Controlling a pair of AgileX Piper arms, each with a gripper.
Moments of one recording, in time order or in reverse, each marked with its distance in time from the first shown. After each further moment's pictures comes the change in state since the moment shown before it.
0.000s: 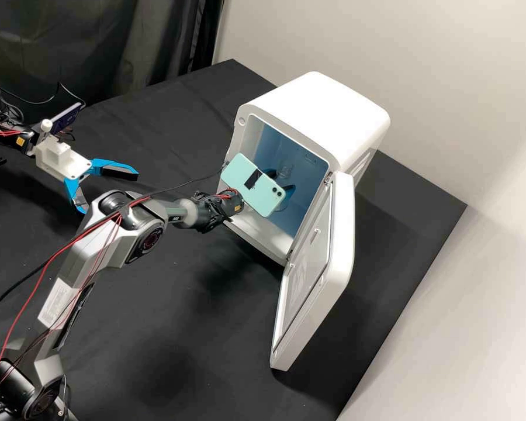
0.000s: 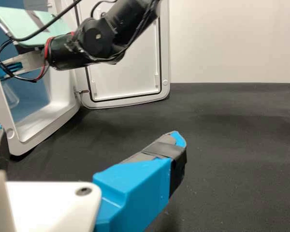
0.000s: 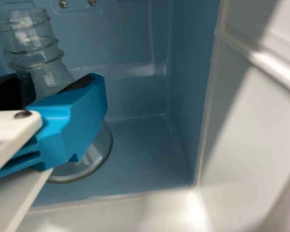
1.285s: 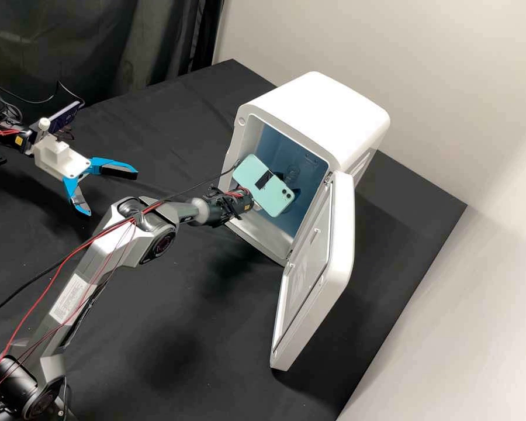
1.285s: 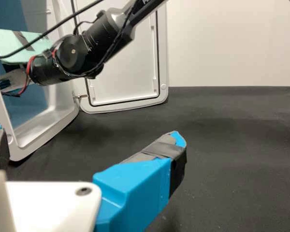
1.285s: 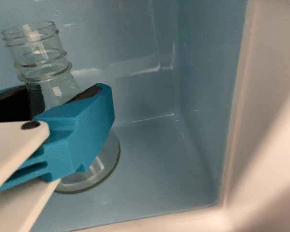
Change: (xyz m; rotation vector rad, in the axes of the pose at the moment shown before) left arm -0.001 0.004 0.003 0.005 -0.002 0.011; right arm 0.034 -0.009 0.007 0.037 -0.046 -0.030
